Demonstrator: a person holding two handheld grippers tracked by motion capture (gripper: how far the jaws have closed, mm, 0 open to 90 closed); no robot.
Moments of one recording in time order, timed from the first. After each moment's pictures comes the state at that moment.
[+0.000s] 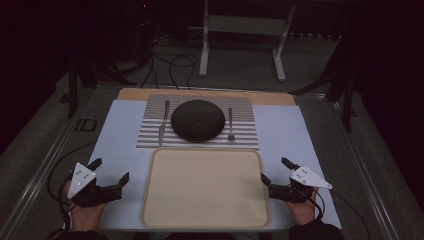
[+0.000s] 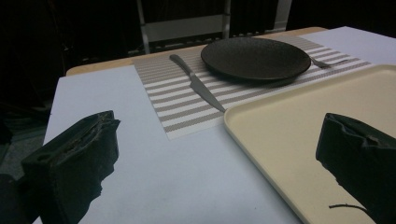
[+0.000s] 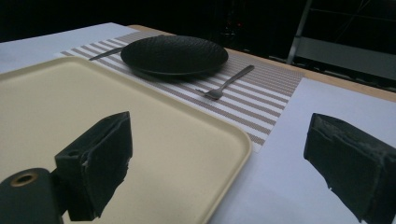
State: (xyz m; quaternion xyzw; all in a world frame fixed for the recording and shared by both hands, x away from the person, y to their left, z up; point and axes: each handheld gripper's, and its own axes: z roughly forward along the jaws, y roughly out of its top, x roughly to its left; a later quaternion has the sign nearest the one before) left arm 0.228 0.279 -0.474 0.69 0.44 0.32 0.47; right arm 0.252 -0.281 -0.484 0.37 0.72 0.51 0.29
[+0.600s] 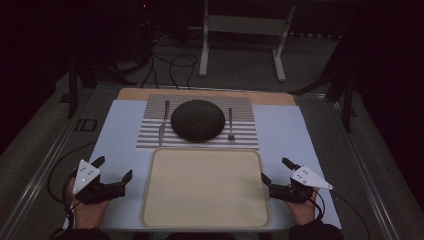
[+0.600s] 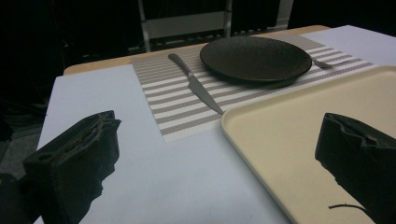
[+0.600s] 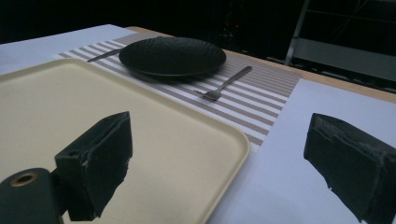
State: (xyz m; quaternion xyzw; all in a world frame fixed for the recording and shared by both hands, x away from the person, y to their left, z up) left arm 0.236 0.270 -0.467 0.70 0.45 0.31 0.47; right arm 0.251 -0.282 -0.484 0.37 0.72 0.51 0.30
